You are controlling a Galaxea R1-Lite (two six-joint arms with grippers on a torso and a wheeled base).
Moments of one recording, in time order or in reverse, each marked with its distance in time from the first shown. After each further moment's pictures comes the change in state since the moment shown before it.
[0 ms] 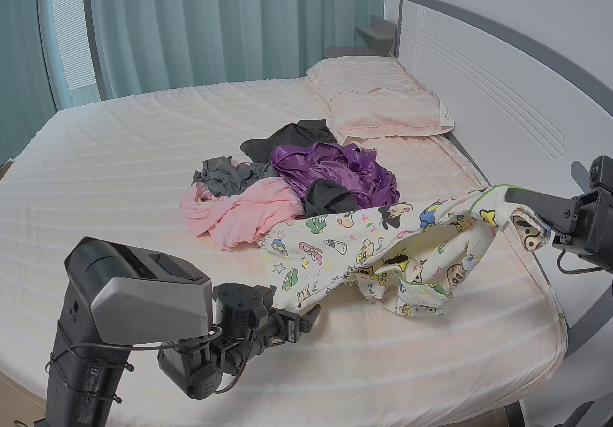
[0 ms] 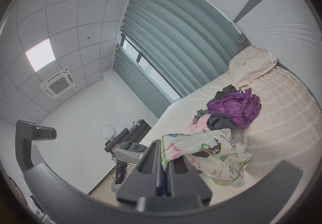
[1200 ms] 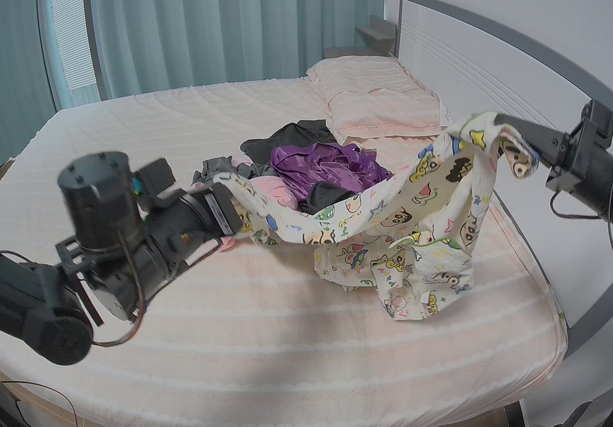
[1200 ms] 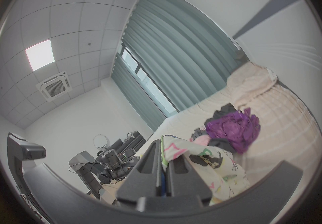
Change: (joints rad) left arm -0.020 -0.838 -0.011 0.526 0.163 -0.236; right arm 0.020 0.106 -0.196 -0.016 -0.128 0.000
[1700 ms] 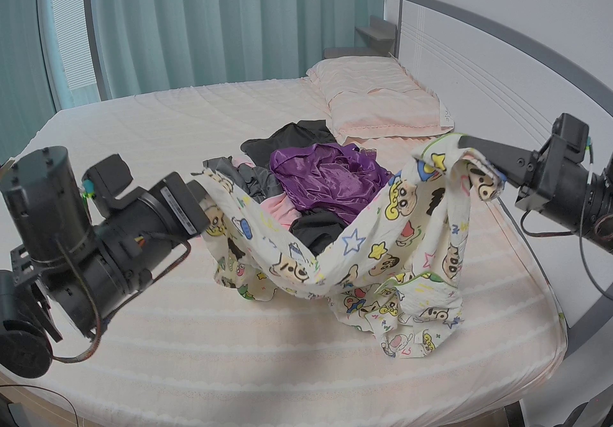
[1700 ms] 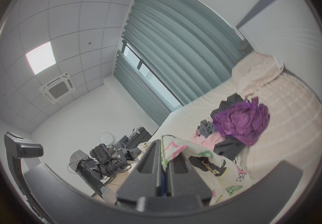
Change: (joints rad) left arm -0.041 -0.181 0.040 0.107 0.021 -0.150; right arm 0.100 0.086 0.031 -0.077 -0.033 0.031
